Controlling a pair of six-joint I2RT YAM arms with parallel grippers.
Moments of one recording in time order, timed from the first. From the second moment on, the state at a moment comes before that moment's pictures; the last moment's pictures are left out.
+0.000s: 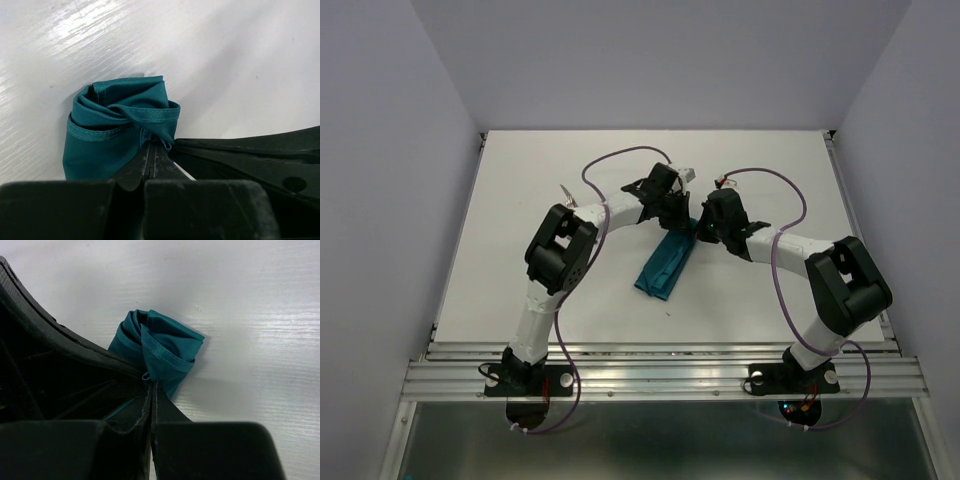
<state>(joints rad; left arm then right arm) -0.67 2.19 1.63 -0.27 0.38 -0.46 0.49 1.65 0.90 0.06 0.14 0.58</state>
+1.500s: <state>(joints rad) -0.67 2.08 1.50 -0.16 0.44 -0.53 0.49 1.63 0.87 0.06 0.14 0.57</state>
